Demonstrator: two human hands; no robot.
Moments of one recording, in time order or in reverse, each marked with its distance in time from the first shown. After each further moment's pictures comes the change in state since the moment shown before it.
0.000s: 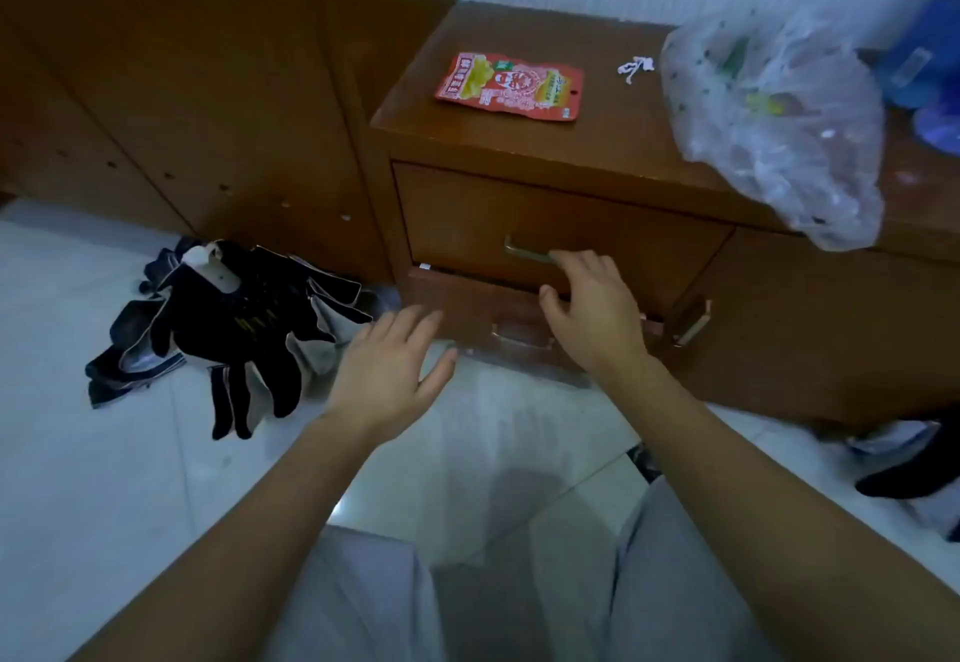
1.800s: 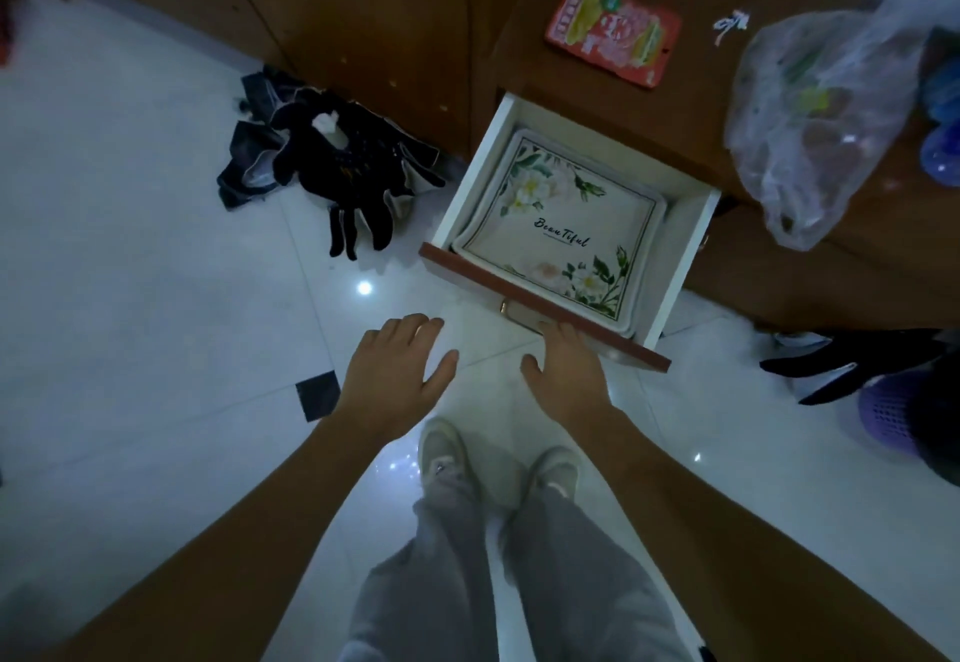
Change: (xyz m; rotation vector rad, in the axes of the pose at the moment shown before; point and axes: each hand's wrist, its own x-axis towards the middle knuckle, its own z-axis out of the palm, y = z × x) left_hand -0.159 0.033 -0.214 -0.194 -0.382 -0.286; right_hand -0.130 -0.172 -0.135 -0.024 -0.732 0.247
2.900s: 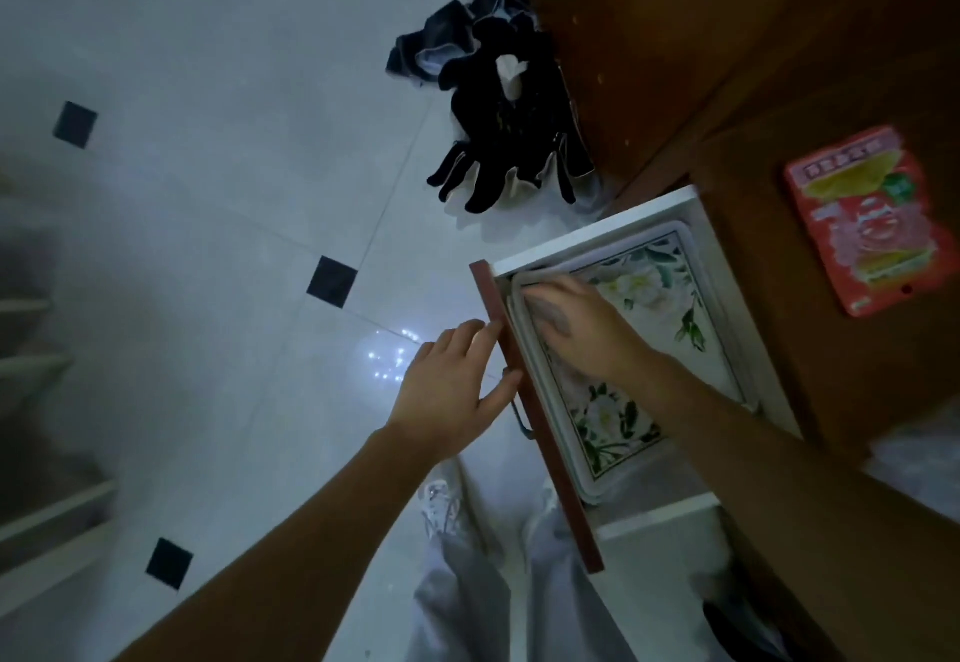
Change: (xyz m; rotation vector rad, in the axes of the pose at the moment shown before) left_hand 0.089 0.093 0.058 -0.325 0.219 -0.643; right_hand 0.238 -0.016 -0.043 -0.121 -0.608 -0.915
